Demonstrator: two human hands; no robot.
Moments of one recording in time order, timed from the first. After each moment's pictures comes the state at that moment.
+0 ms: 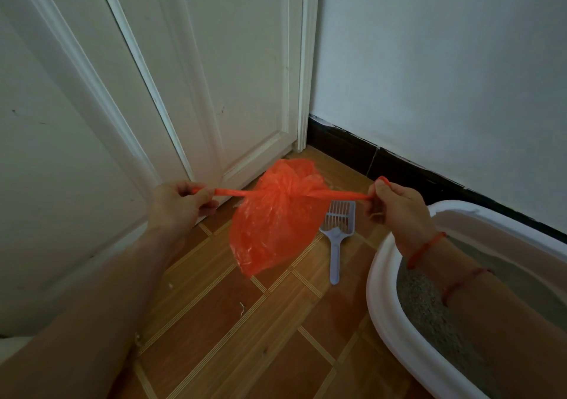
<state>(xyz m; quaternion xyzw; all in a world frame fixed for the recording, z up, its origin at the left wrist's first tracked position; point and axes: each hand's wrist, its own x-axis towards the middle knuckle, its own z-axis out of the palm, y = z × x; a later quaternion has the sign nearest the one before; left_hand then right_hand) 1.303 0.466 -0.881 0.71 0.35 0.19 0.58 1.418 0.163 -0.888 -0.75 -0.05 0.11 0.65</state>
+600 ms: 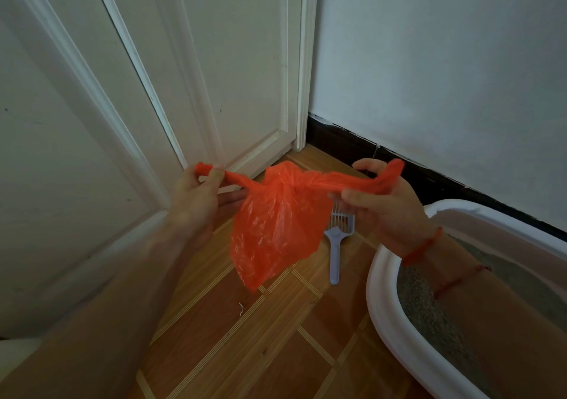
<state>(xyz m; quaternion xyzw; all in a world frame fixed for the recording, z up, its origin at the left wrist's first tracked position) 1.317 0.425 -0.861 0.58 0.29 0.18 0.74 1.407 0.177 -0.868 -0.61 -0.14 0.19 0.75</state>
